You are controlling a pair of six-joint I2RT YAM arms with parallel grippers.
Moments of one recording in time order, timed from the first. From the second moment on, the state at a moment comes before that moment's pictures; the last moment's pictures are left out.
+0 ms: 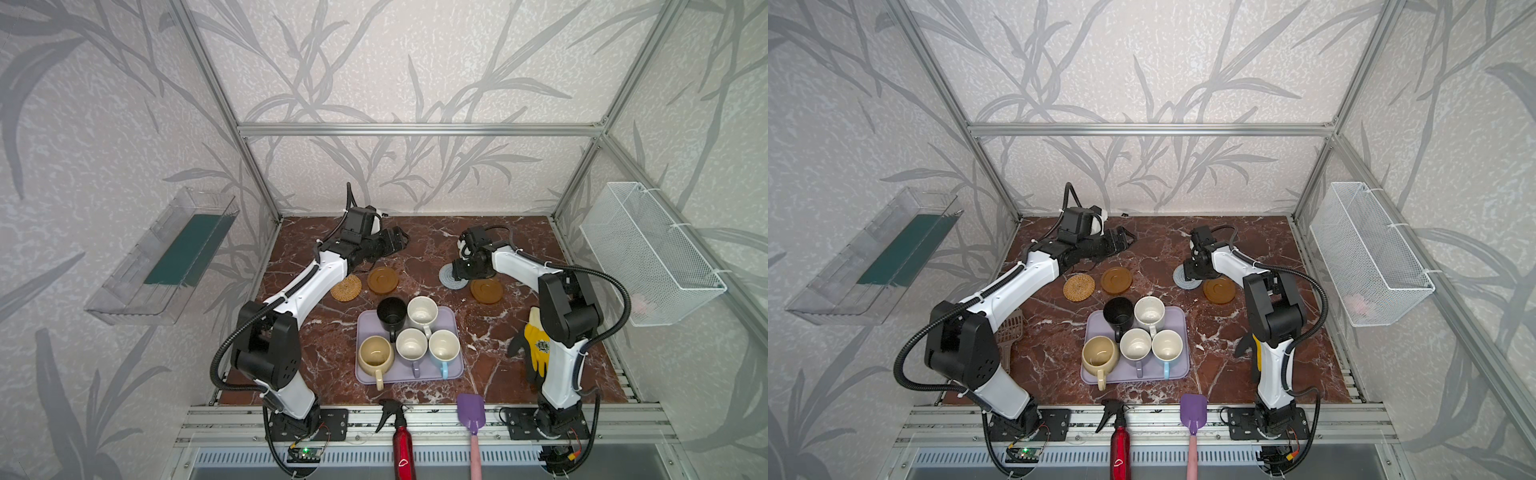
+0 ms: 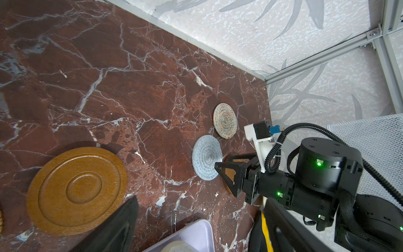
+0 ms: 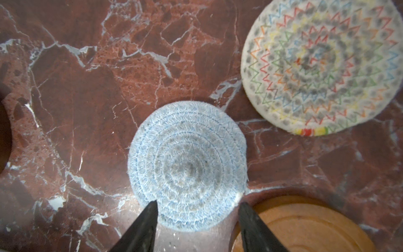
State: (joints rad) left arm -0.36 1.66 1.36 -0.35 0.33 -0.67; right arm 0.34 2.01 1.44 -0.57 -0.06 0.23
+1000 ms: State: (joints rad) left arm -0.33 1.67 1.36 -0.43 0.27 -0.60; right arm 0.46 2.16 1.61 -0.65 -0.07 0.23
